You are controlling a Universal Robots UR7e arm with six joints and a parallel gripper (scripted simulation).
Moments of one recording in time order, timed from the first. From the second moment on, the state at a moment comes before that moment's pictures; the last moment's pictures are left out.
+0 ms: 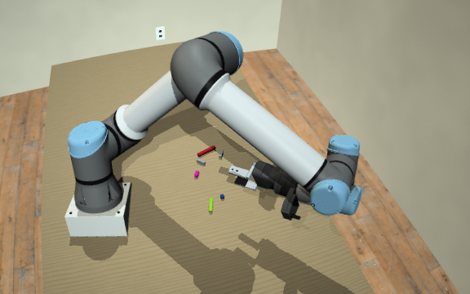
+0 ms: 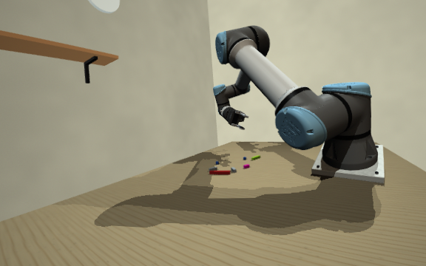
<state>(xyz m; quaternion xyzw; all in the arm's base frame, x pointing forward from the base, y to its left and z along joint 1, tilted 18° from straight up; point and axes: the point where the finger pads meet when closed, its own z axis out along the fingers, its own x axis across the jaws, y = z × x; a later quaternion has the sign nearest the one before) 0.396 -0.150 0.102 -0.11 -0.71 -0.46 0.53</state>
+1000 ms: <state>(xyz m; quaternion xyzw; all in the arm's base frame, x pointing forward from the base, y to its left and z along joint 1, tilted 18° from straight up) 0.395 -0.149 0.101 -0.11 -0.71 -0.46 0.52</state>
